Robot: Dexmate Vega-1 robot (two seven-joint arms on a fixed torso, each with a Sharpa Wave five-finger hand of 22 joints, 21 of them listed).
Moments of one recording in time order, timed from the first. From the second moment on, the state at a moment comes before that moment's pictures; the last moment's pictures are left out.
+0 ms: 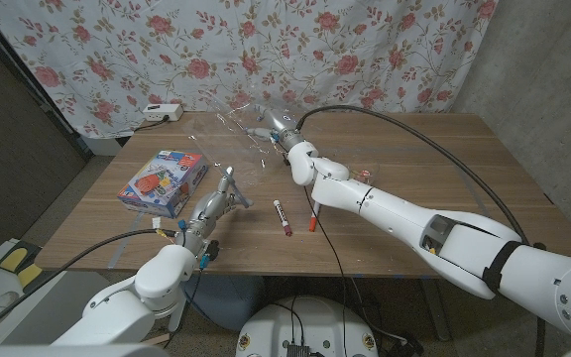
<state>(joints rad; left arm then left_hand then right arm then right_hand) 1.56 0.78 0.17 -2.21 -0.44 0.13 0.46 0.28 -0.10 -0.32 0.08 0.44 1.06 0.11 0.52 0.32 0.86 -0.04 0.45 0.59 0.51 -0.03 0.35 0.42 0.20 0.21 0.22 0.20 -0.37 -0.18 -1.04 -1.29 -0.44 -0.31 -0.32 0.76 0.08 0.10 -0.14 0.20 0.11 0.01 0.22 0.20 0.39 0.00 0.31 0.45 0.09 -0.03 0.29 0.34 0.21 0.20 0.20 0.17</state>
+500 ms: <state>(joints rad) 1.57 0.78 0.17 -2.21 -0.43 0.13 0.46 0.28 -0.10 -0.32 0.08 0.44 1.06 0.11 0.52 0.32 0.86 -0.04 0.45 0.59 0.51 -0.03 0.35 0.42 0.20 0.21 0.22 0.20 -0.35 -0.15 -1.07 -1.20 -0.46 -0.29 -0.35 0.77 0.08 0.11 -0.14 0.20 0.12 0.01 0.22 0.20 0.38 0.01 0.29 0.44 0.08 -0.02 0.29 0.34 0.21 0.20 0.20 0.17</state>
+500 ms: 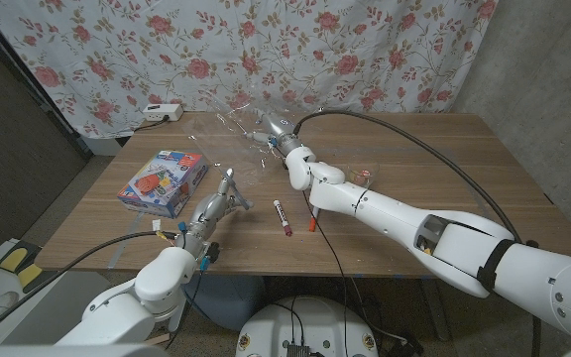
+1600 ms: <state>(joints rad) 1.59 0.77 0.16 -2.23 -0.43 0.12 0.45 0.28 -0.10 -0.32 0.08 0.44 1.07 0.11 0.51 0.32 0.87 -0.04 0.45 0.59 0.51 -0.03 0.35 0.42 0.20 0.21 0.22 0.20 -0.27 -0.06 -1.15 -1.00 -0.47 -0.32 -0.32 0.77 0.08 0.11 -0.14 0.19 0.07 0.03 0.20 0.20 0.36 0.03 0.25 0.41 0.03 0.00 0.27 0.33 0.19 0.19 0.19 0.17</state>
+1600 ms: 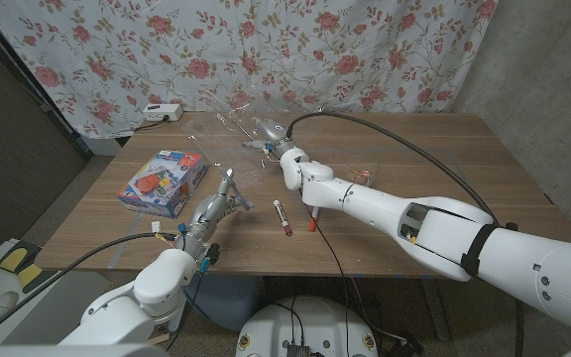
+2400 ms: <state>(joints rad) 1.58 0.77 0.16 -2.23 -0.44 0.13 0.45 0.29 -0.09 -0.33 0.09 0.44 1.07 0.11 0.51 0.32 0.87 -0.03 0.44 0.59 0.51 -0.03 0.35 0.42 0.20 0.21 0.22 0.20 -0.21 0.01 -1.21 -0.86 -0.47 -0.34 -0.27 0.73 0.06 0.10 -0.13 0.19 -0.01 0.07 0.19 0.20 0.30 0.09 0.20 0.36 -0.01 0.07 0.24 0.31 0.17 0.21 0.18 0.17</state>
